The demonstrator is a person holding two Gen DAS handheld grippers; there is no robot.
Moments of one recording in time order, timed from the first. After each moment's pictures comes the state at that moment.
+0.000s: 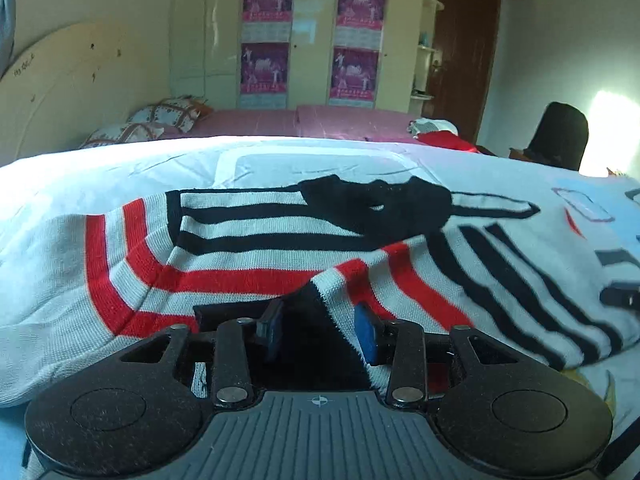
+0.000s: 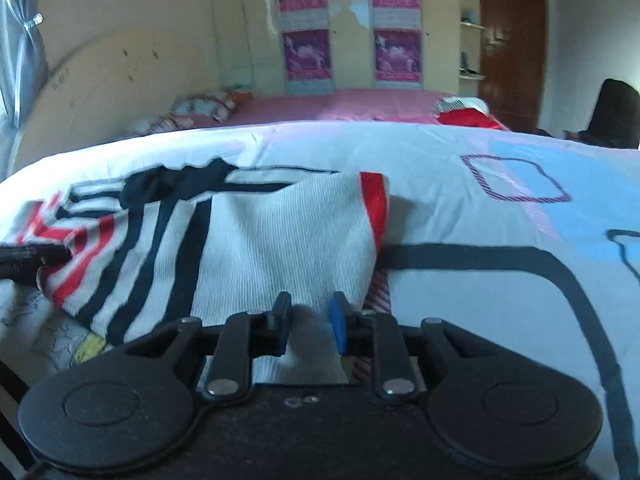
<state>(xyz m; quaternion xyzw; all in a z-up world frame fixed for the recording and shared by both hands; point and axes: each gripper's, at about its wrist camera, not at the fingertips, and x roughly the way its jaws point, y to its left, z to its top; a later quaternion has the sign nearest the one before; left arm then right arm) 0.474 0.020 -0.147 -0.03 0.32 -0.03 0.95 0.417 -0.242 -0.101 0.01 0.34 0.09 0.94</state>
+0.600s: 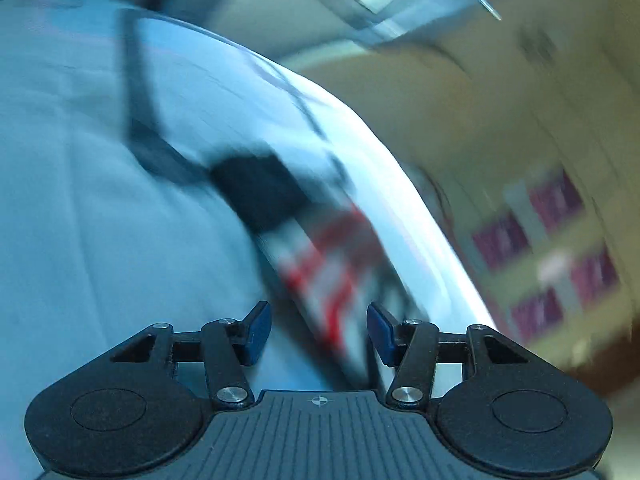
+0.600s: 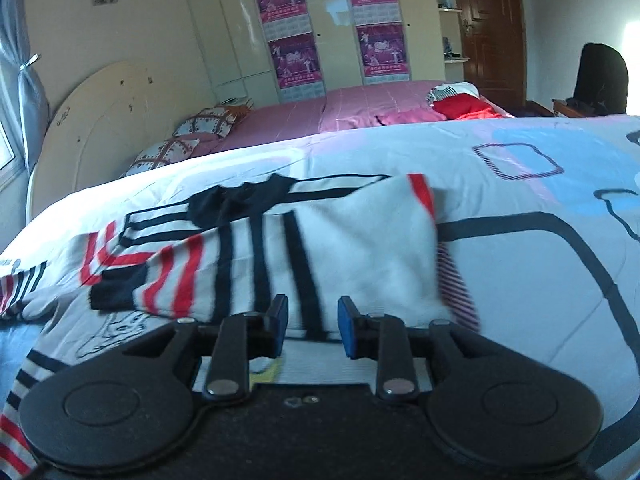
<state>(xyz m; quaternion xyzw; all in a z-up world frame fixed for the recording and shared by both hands) 0.298 0.370 -0.172 -0.47 0.16 0.30 0.82 0.355 -0.193 -0.056 0.08 0.34 0.09 0.93</state>
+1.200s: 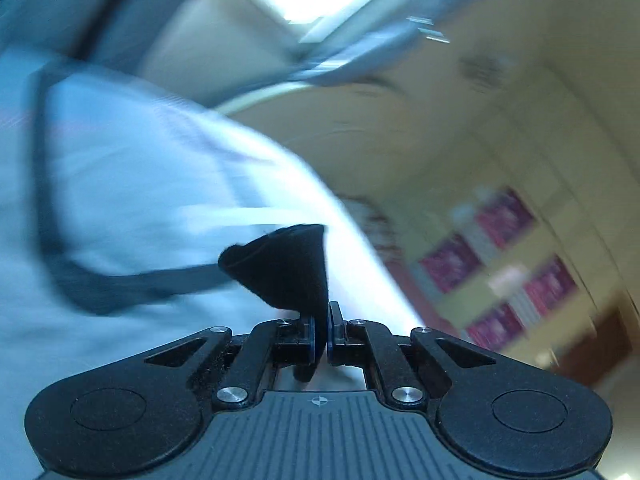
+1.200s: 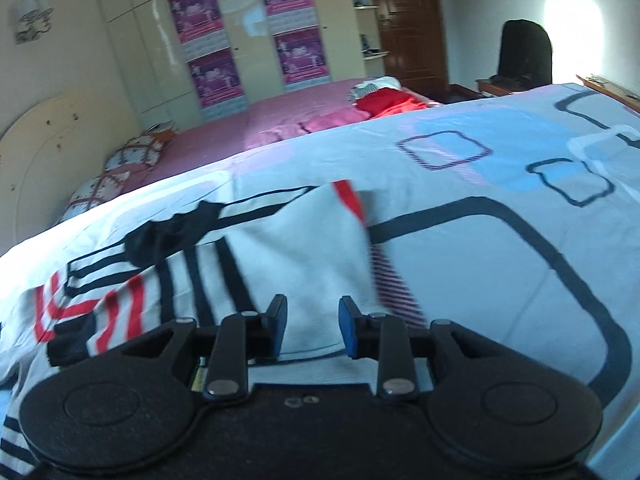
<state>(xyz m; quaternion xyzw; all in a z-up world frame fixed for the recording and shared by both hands) 0.351 0.376 -0.133 -0.40 0.10 0.21 0.89 0.363 -0.217 -0.054 0.13 0.33 -0.04 0.93</state>
